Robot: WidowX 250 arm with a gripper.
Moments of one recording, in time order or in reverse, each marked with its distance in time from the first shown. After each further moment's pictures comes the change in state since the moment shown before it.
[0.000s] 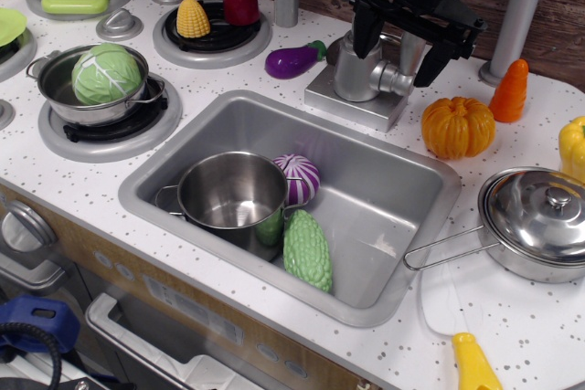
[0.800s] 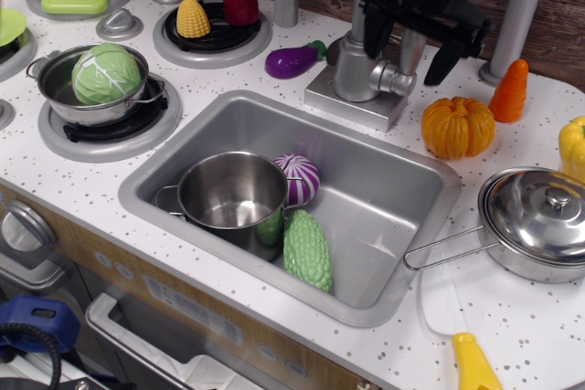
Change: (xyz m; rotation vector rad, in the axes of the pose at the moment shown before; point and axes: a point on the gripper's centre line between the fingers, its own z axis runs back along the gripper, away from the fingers) arm 0.017 -0.005 0.003 -0.035 -0.024 -0.013
